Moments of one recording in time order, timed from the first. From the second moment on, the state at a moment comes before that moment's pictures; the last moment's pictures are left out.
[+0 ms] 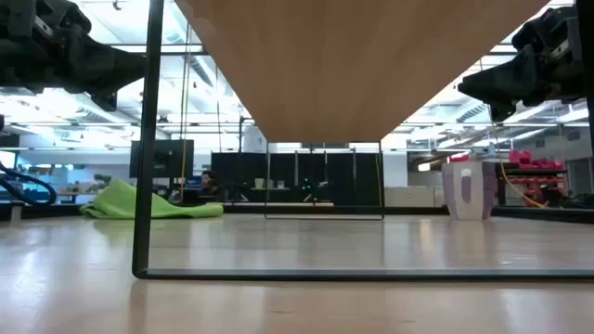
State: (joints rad) left arm -0.21 0.01 0.01 0.10 -0.38 -0.09; right arm -0.10 0.00 0.04 -0.05 0.04 0.09
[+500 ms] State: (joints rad) left arm -0.21 0.01 0.01 0.10 -0.38 -0.09; right arm -0.10 0.00 0.04 -0.05 0.04 0.09
